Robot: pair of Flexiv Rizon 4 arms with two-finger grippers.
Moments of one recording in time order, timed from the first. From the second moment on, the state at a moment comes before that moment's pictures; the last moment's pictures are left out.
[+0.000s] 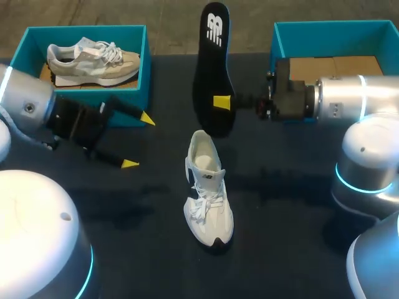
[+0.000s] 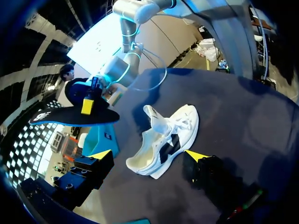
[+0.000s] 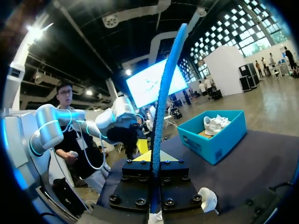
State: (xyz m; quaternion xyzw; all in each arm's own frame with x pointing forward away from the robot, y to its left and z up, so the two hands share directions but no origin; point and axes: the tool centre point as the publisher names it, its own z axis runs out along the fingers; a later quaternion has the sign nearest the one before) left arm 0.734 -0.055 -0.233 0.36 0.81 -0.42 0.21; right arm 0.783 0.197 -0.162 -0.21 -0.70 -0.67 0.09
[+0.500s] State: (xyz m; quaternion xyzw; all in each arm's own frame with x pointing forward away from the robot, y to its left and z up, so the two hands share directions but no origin) left arm 0.756 -0.052 -0.264 0.32 0.83 -0.41 0.21; right arm 0.789 0.200 -0.161 -0.20 -0.71 -0.67 0.09
